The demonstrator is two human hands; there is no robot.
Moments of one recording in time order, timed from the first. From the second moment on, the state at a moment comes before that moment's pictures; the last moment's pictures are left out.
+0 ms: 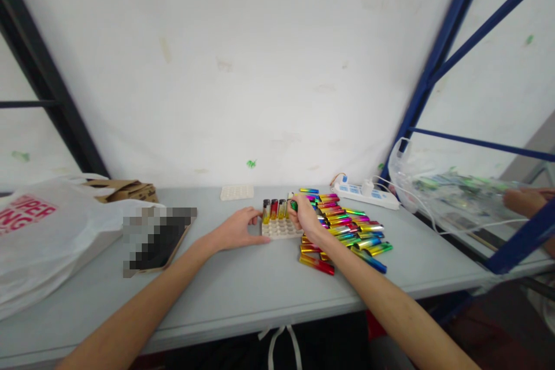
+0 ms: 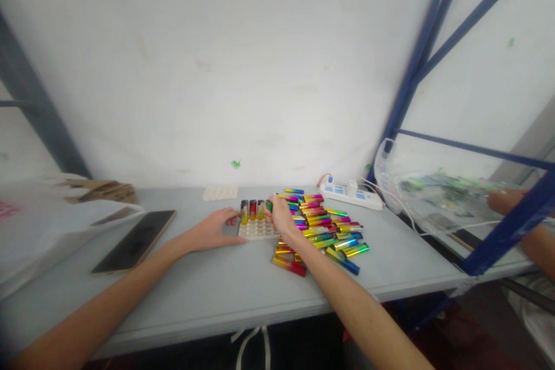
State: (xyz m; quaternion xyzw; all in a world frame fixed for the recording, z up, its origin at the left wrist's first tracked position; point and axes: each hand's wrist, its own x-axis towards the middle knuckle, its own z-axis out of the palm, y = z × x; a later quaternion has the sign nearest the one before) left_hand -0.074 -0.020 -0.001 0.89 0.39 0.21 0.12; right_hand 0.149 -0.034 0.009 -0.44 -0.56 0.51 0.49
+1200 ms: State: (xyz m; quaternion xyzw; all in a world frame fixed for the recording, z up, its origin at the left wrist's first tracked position) left_hand -0.076 -0.017 -0.007 0.89 0.40 0.20 0.12; right_hand 0.153 -0.034 0.007 -0.43 -0.83 0.04 0.35
